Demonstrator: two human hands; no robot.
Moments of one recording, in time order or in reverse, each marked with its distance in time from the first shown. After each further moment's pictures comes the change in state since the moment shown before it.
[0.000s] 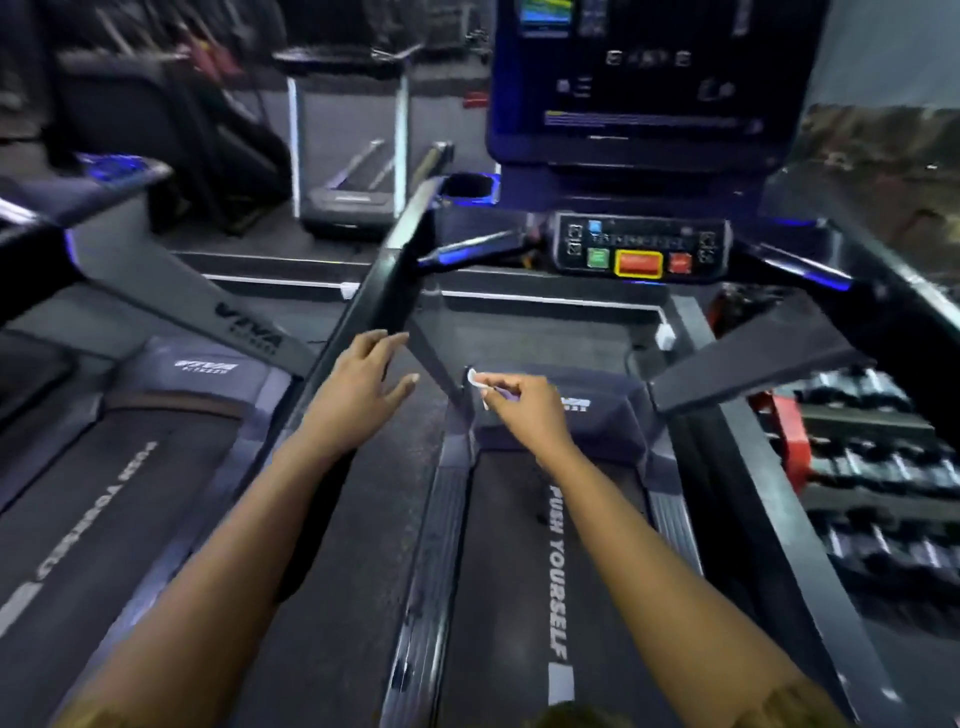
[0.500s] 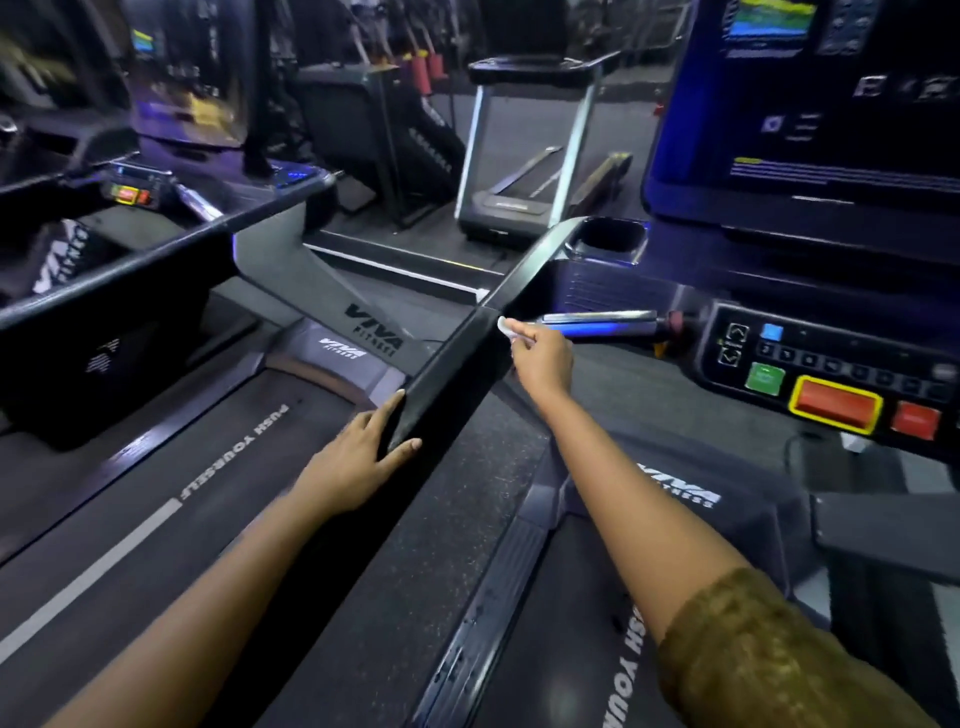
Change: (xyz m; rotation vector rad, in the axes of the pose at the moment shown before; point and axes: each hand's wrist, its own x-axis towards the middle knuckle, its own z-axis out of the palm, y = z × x) left_hand 0.053 -0.065 0.014 0.098 -0.159 -0.553; right_hand 0.249 -0.031 0.088 -0.010 -0.082 -0.144
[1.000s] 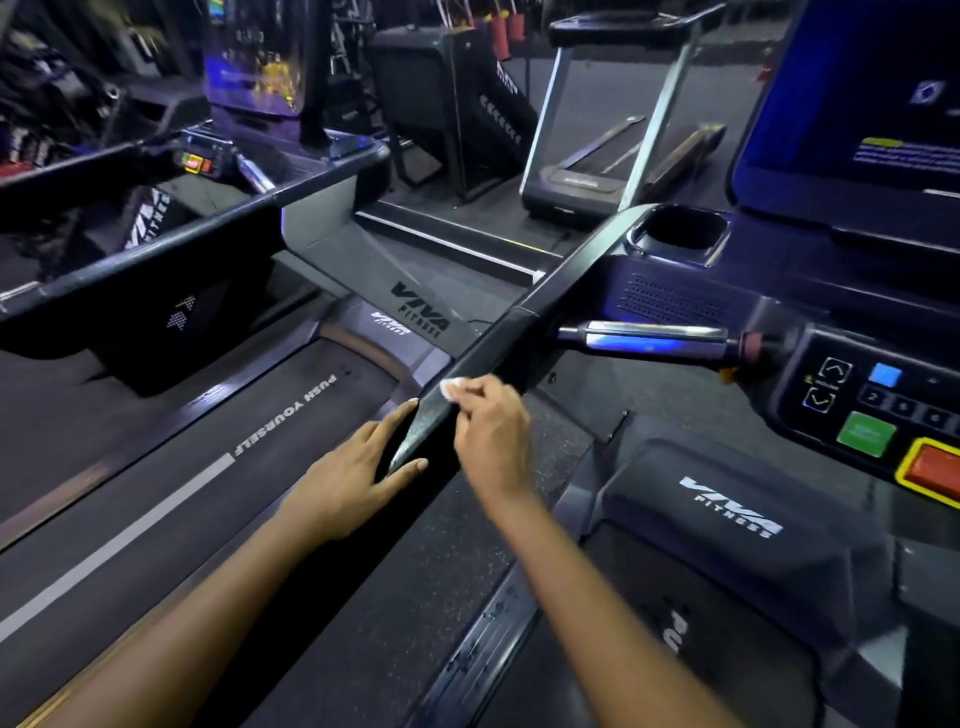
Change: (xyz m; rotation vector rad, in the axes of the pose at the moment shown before) left_hand -0.008 0.006 -0.001 0.011 0.027 -0.036; right_hand -0.073 -0.005 0.049 -0.131 0.050 -0.514
